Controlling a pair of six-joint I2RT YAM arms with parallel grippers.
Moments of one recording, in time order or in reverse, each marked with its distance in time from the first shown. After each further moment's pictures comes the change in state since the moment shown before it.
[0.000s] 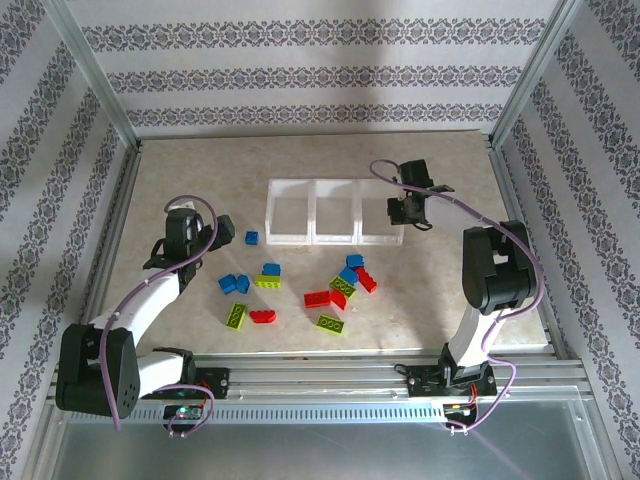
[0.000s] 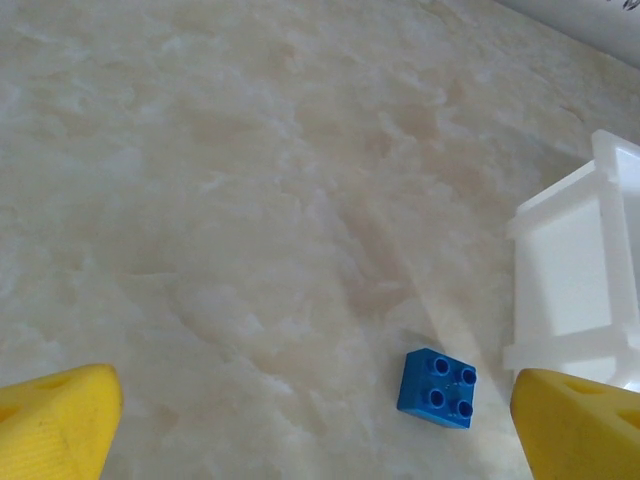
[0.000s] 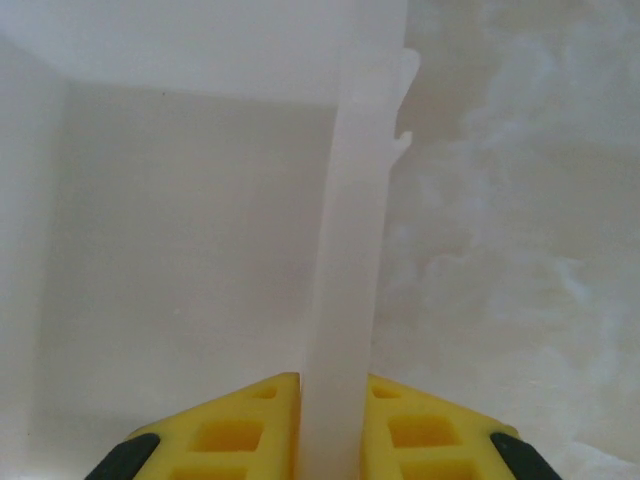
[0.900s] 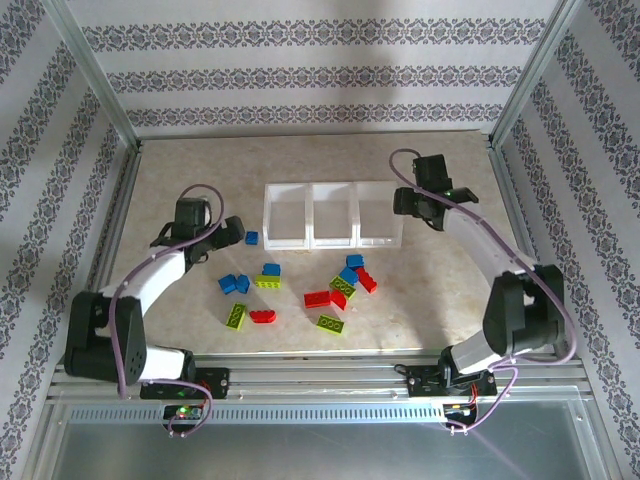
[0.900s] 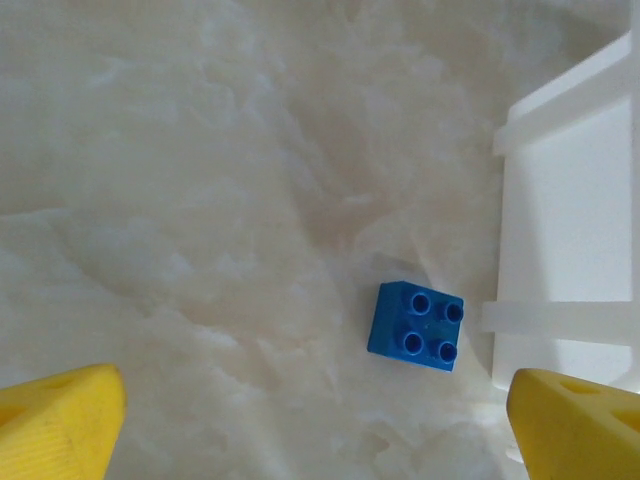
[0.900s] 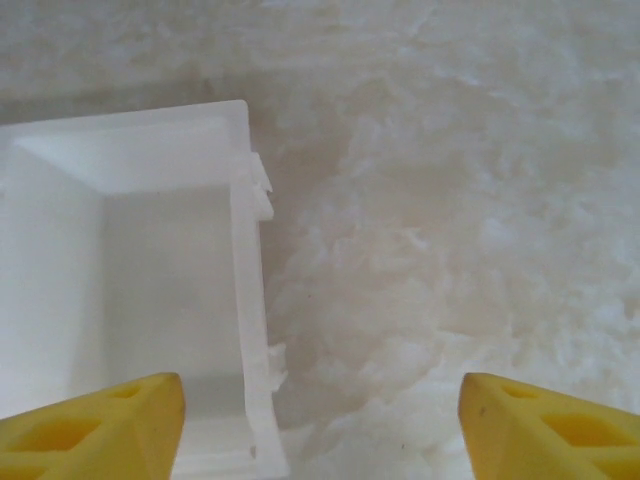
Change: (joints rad) left arm -0.038 0.254 0.213 -0.215 0.127 0.046; right arm 0.013 -0.373 -0.098 -0.100 0.139 0.177
